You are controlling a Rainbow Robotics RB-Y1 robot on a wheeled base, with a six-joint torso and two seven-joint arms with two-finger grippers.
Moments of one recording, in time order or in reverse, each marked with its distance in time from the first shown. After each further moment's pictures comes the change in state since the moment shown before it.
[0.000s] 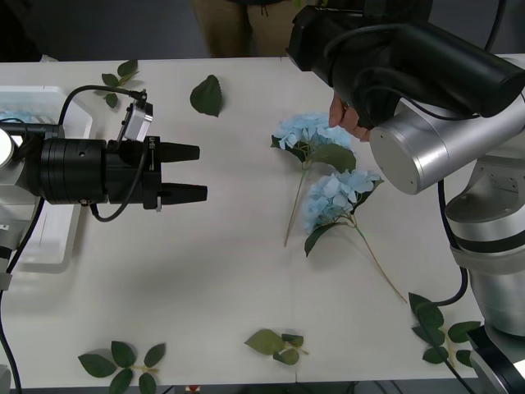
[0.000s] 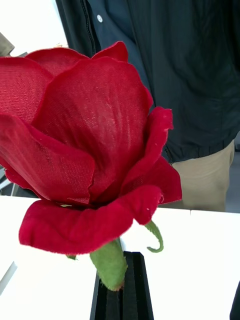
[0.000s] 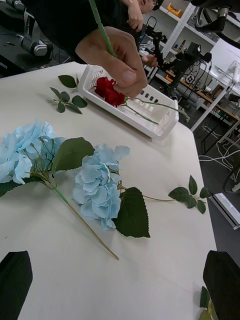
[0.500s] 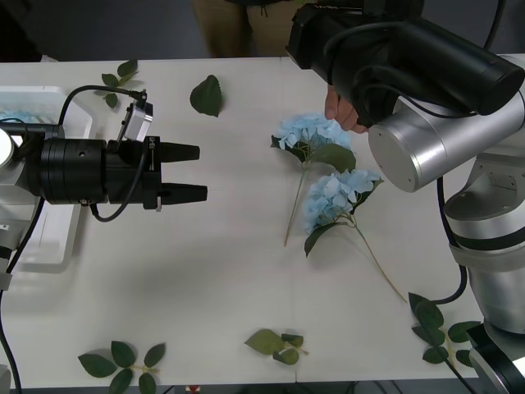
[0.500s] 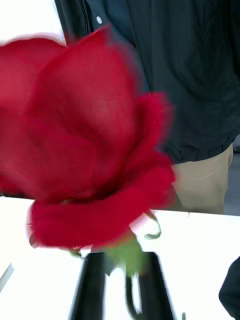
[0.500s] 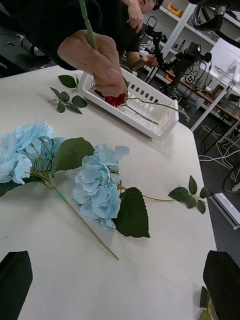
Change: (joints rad) right arm -0.005 0.000 0.000 0.006 0.007 -0.004 -0.002; left arm 0.000 0.000 0.000 0.000 0.000 0.000 0.000
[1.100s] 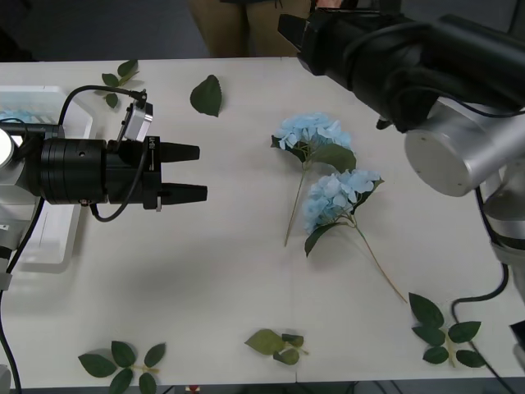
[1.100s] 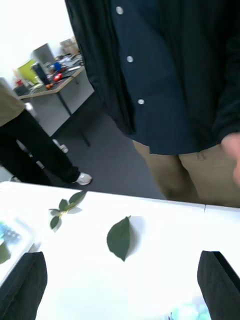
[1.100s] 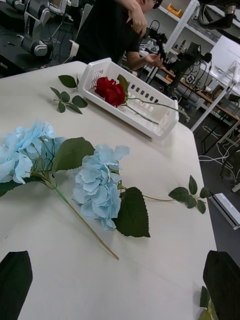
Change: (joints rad) right arm 0.016 -0.181 -0.001 -0.062 -0.232 -0.042 -0.013; left arm 0.000 0.000 0.000 0.000 0.000 0.000 0.000
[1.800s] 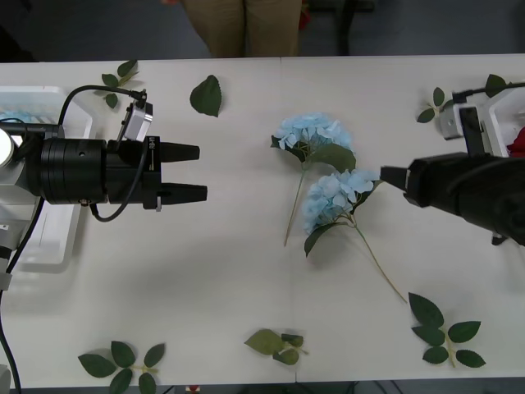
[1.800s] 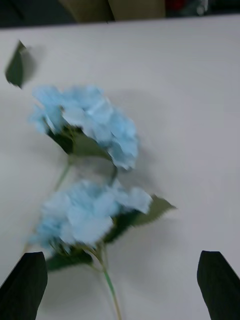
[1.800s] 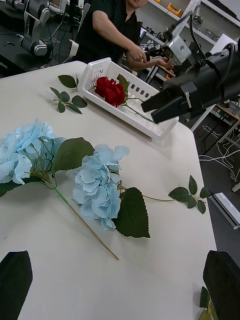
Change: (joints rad) right arm 0.471 -0.593 0.000 -0.053 -0.310 -0.135 -0.020; left arm 0.000 0.000 0.000 0.000 0.000 0.000 0.000
